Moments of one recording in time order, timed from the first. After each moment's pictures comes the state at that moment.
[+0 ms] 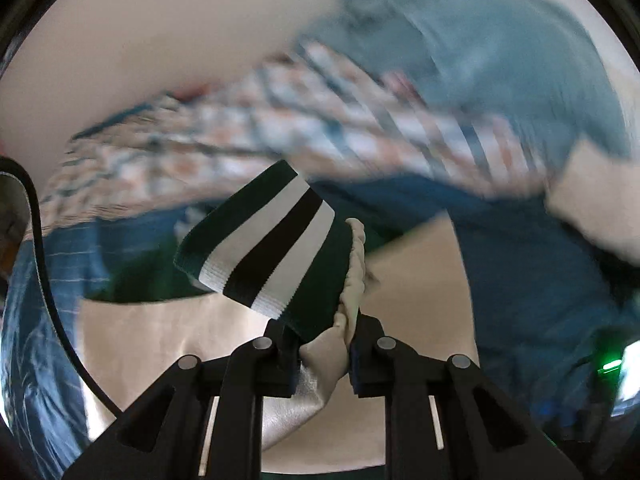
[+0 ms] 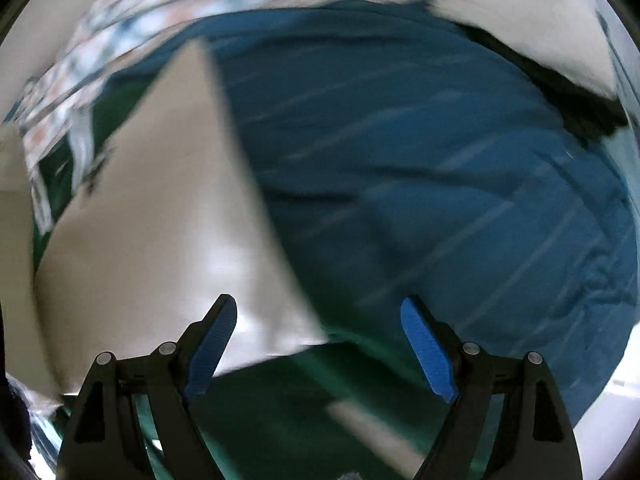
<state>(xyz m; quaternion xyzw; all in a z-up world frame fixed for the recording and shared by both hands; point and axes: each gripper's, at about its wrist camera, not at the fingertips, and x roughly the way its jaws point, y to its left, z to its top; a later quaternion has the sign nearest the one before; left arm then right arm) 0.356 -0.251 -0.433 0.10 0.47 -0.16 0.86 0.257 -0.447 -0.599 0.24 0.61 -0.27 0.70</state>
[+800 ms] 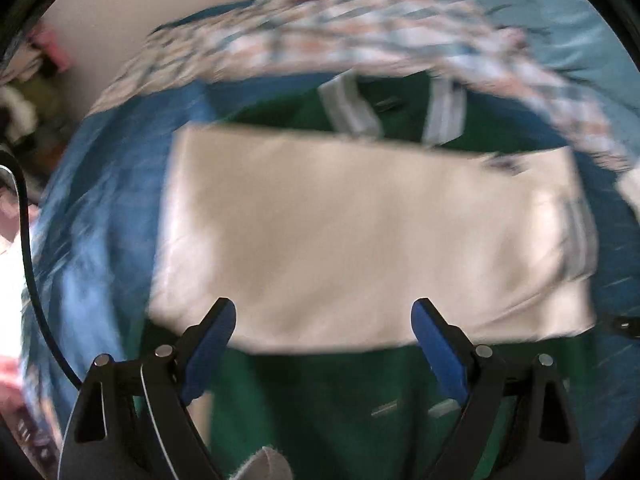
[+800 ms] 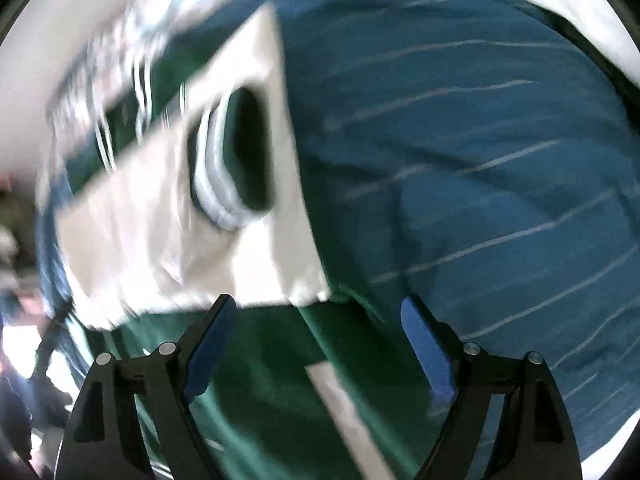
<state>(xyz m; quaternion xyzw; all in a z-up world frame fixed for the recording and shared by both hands) 0.284 -0.075 -0.473 0.06 0.57 0.02 0.82 0.246 -0.450 -0.604 0.23 0.68 -0.06 0.70</state>
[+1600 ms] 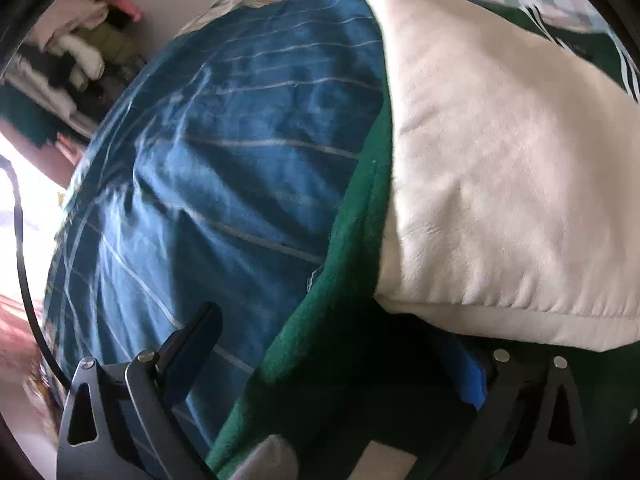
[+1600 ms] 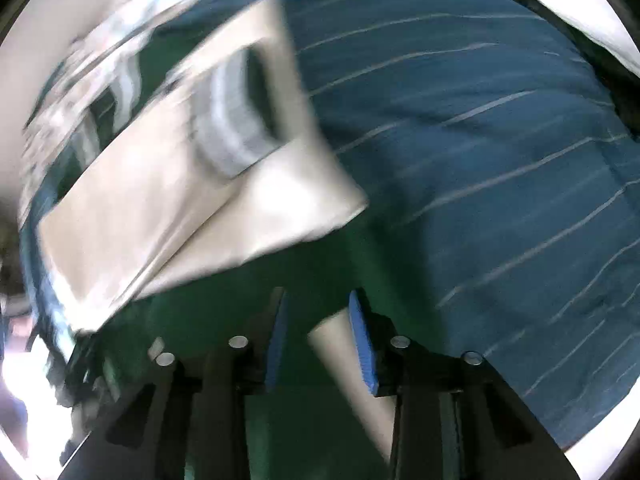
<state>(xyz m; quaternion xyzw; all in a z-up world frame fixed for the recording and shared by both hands) 0.291 0.045 -0.579 0.06 0.58 0.15 0.80 0.208 -0.395 -0.568 0.27 0.66 -0.11 0.69</state>
